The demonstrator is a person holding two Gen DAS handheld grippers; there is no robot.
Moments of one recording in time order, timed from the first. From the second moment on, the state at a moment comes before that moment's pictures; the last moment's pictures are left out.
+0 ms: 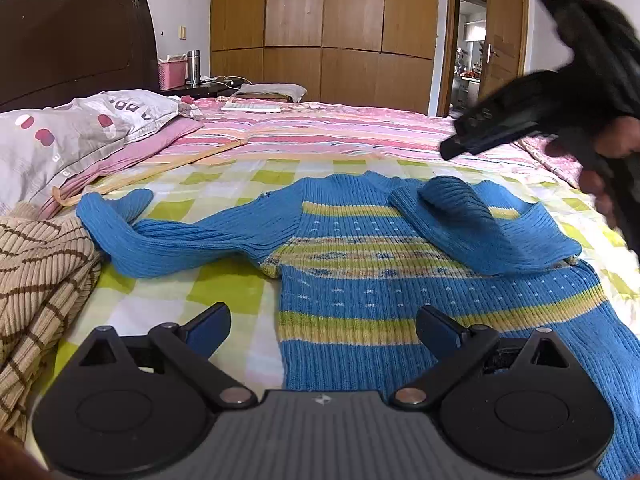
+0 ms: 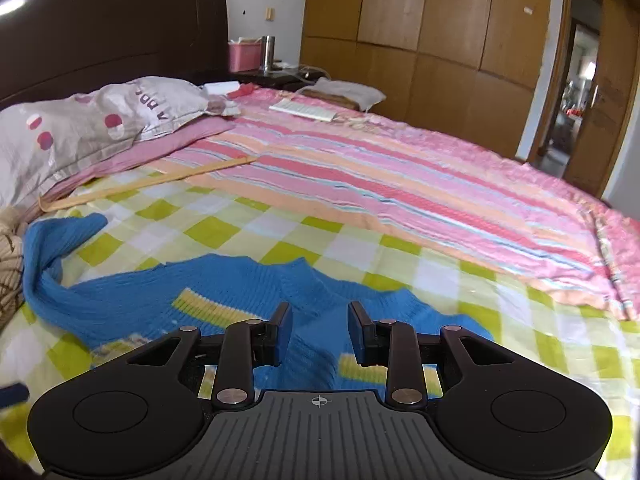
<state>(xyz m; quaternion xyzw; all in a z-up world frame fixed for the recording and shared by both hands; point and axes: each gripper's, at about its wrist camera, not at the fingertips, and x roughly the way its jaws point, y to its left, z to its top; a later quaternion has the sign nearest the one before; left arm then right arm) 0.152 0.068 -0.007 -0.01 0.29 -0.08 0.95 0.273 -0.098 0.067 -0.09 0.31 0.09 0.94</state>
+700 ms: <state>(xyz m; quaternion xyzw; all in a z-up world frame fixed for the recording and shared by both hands) 0.155 0.079 -0.007 -0.02 0.29 -0.07 0.95 0.304 -0.072 0.000 -0.07 0.40 0.09 0.91</state>
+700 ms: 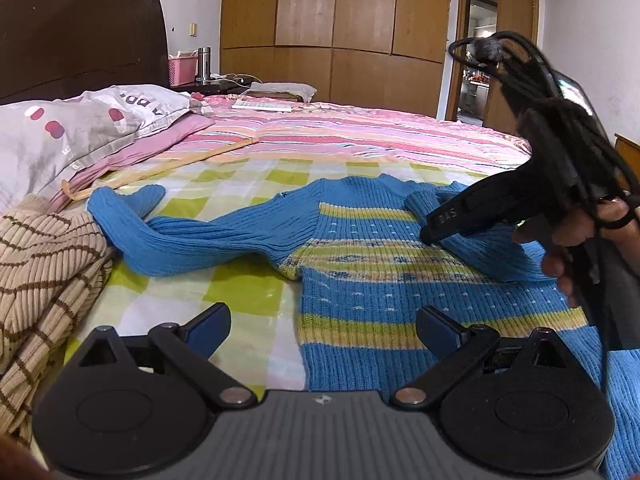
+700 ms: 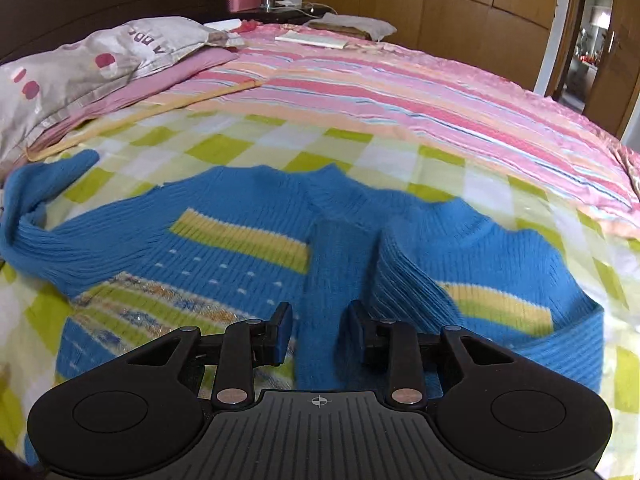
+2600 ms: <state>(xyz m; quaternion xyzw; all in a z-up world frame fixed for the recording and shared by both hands) 0.241 0.072 -0.002 0.09 0.30 0.04 0.95 0.249 -0.178 0.010 0.00 0.37 0.05 0.93</state>
